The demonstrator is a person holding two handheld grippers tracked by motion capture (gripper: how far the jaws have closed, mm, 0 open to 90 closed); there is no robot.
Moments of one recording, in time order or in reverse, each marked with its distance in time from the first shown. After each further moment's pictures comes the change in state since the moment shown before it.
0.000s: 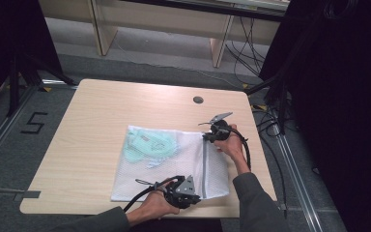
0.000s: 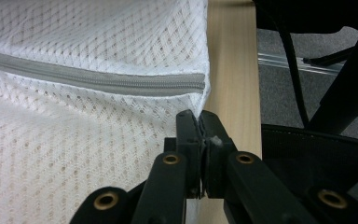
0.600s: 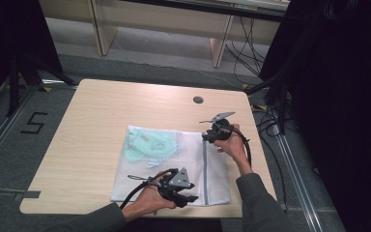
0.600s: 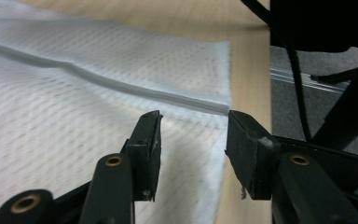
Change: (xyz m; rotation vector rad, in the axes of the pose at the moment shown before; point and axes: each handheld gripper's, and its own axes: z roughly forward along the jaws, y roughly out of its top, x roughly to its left) left arm 0.014 0.005 -0.025 -0.041 0.047 -0.055; right arm 0.009 0.003 -0.016 -0.031 -0.041 0.026
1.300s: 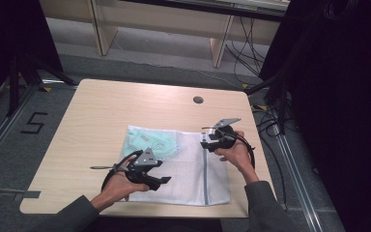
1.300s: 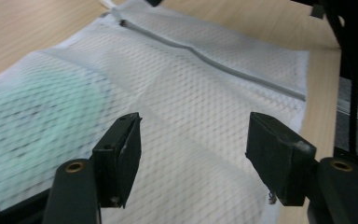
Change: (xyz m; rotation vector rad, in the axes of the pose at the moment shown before) left arm 0.045 -0.020 -0.081 -0.042 0.201 -0.138; right arm 0.030 -0.013 -0.035 -0.059 0.027 0.014
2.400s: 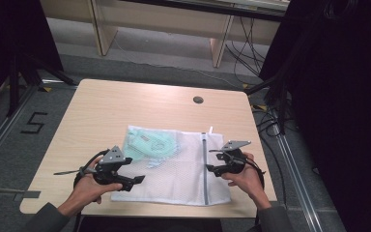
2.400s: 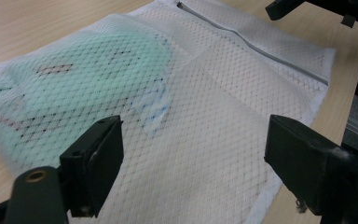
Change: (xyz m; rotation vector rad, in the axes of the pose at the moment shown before) left arm 0.024 -0.035 -0.059 -0.018 0.077 -0.129; right arm 0.038 -0.055 -0.038 0.009 0.017 -0.009
